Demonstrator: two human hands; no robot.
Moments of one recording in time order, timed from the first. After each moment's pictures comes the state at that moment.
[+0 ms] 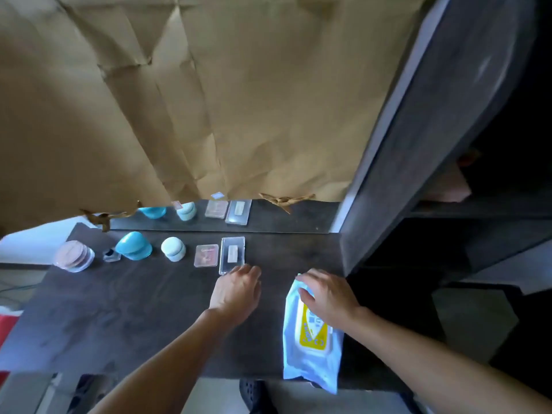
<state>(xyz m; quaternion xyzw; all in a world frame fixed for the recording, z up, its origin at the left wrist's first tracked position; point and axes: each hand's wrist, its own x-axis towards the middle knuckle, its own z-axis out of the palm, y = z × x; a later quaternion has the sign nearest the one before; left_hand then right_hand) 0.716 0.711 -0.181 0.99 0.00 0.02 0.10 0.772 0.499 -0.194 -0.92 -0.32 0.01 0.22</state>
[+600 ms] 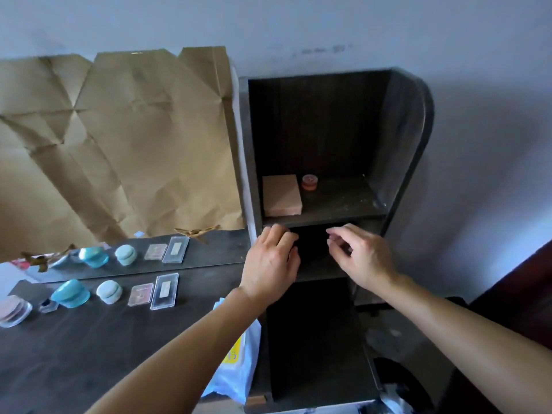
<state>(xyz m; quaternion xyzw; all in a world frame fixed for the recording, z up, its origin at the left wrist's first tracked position) 0.760 0.451 -0.030 0.93 -0.14 0.28 0.20 0.809 0.249 -0.043 -0.87 -0.27 -0.27 0.30</state>
